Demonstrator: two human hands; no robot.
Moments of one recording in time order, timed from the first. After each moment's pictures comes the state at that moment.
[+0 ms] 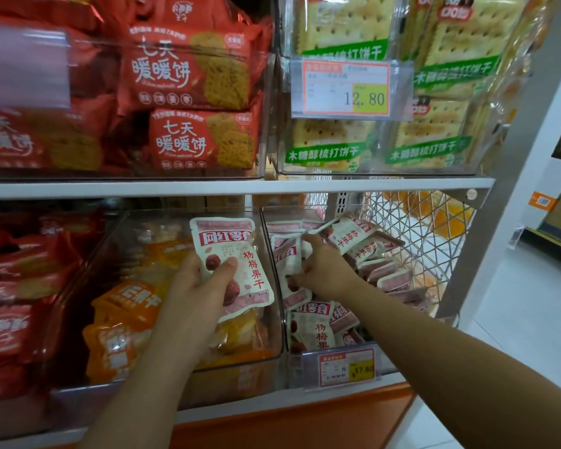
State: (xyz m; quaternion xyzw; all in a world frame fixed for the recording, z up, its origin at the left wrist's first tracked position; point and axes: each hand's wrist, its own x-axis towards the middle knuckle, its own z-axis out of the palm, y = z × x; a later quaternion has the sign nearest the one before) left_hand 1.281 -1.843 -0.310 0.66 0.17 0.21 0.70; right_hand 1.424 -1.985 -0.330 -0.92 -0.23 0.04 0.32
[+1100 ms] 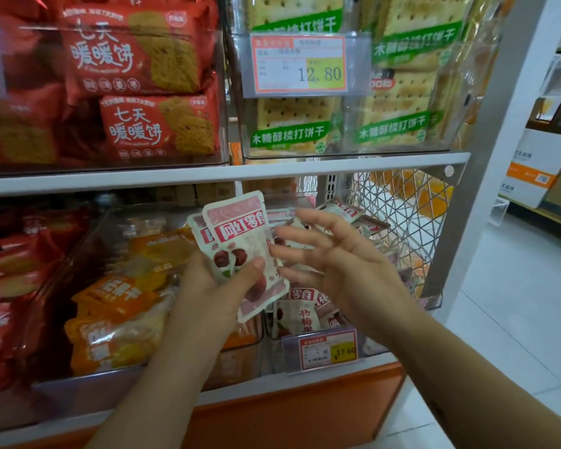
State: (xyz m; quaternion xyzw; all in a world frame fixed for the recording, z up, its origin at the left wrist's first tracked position) left_hand 1.277 -1.883 -0.313 0.69 0.12 0.22 0.68; right_hand 1.335 -2.037 -0.288 -0.57 -0.27 0.17 0.75
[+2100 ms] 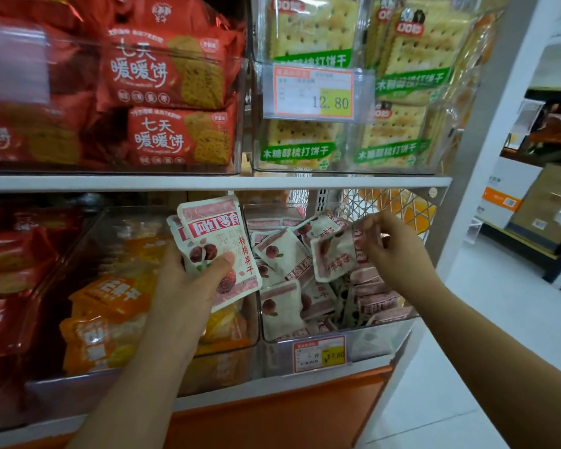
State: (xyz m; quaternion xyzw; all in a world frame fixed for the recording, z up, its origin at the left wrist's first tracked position) left_hand 1.281 -1.858 -0.315 0.63 0.14 0.25 0.72; right_hand 1.403 -2.087 -0.293 -0.87 -0.16 -0.17 0.43
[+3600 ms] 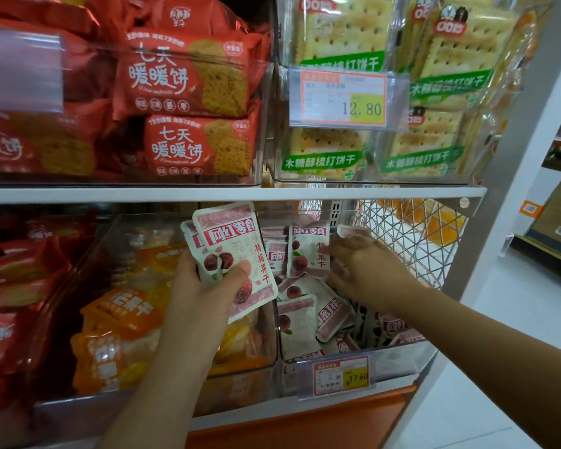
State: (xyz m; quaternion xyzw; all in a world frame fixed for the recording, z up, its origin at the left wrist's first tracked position) left_hand 1.286 -1.854 -0.313 0.65 0.15 0.24 0.71; right_hand 1.422 -2.047 -0.302 -0.94 -0.31 -0.11 0.01
